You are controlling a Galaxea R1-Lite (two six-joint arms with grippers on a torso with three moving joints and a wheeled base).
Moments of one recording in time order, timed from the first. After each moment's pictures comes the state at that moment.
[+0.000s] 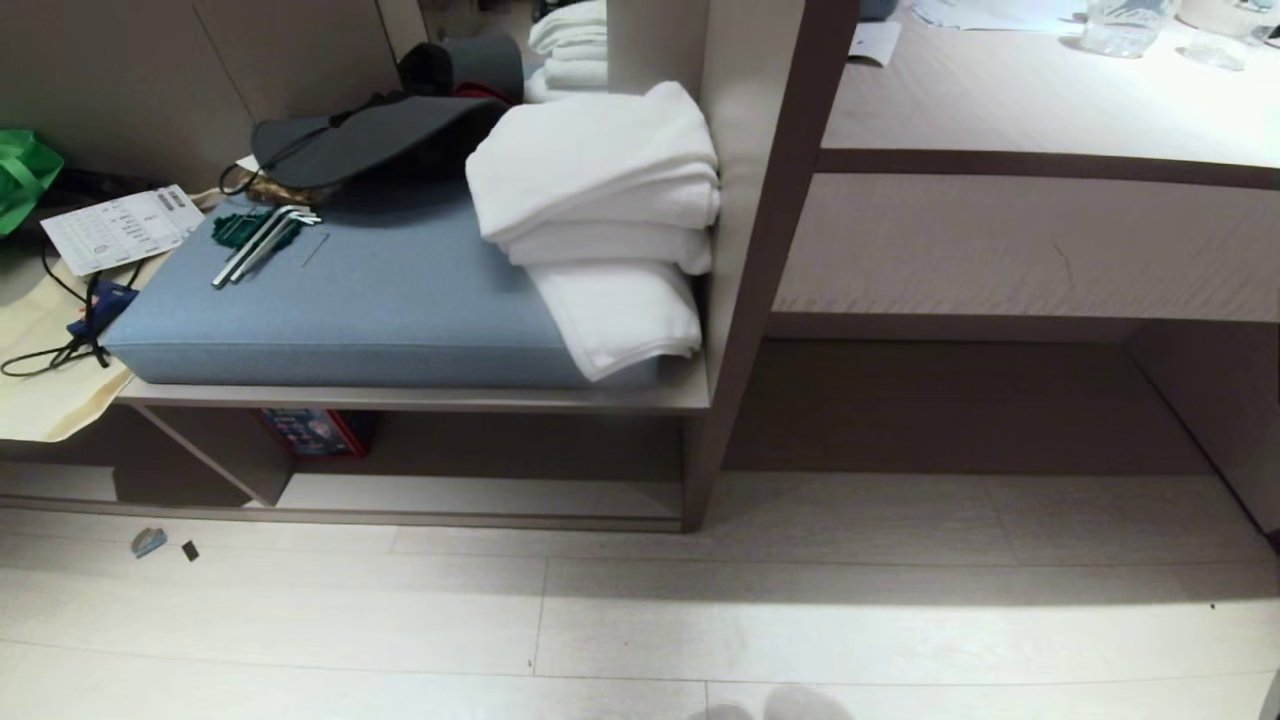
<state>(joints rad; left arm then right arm) 0.00 0.00 0.00 0.00 0.00 -0.01 0.00 0.00 0.00 0.00 -0.01 0.08</state>
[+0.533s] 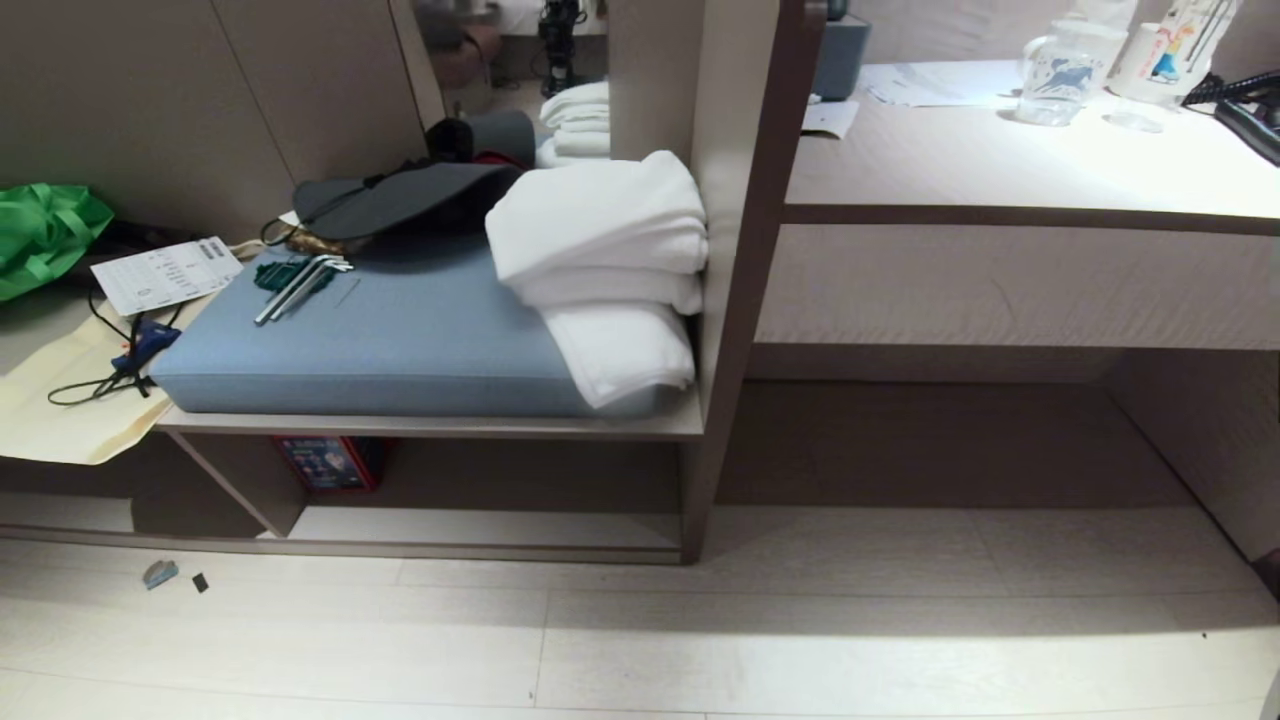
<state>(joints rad) 0.00 0.00 0.00 0.00 0.00 -0.01 0.00 0.00 0.00 0.00 -0.01 0.08</state>
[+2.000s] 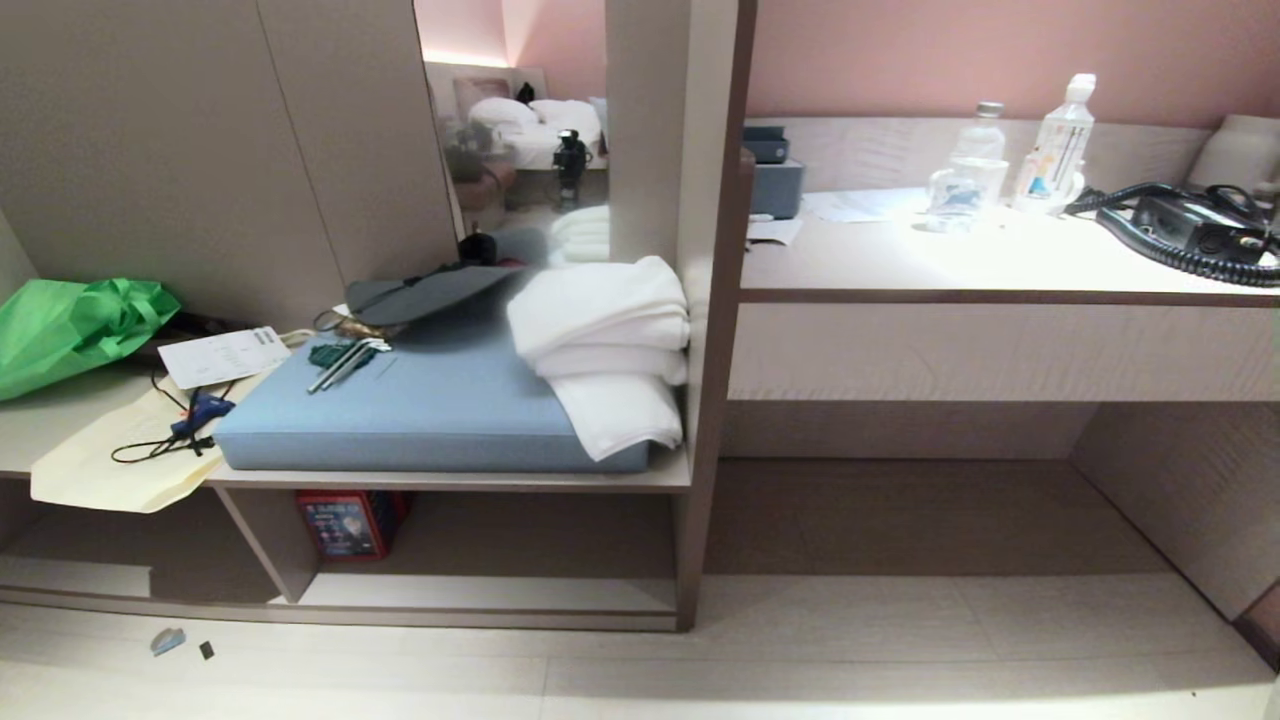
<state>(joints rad) 0.00 0.00 0.00 0.00 0.00 -0.01 0.00 0.00 0.00 0.00 -0.01 0.08</state>
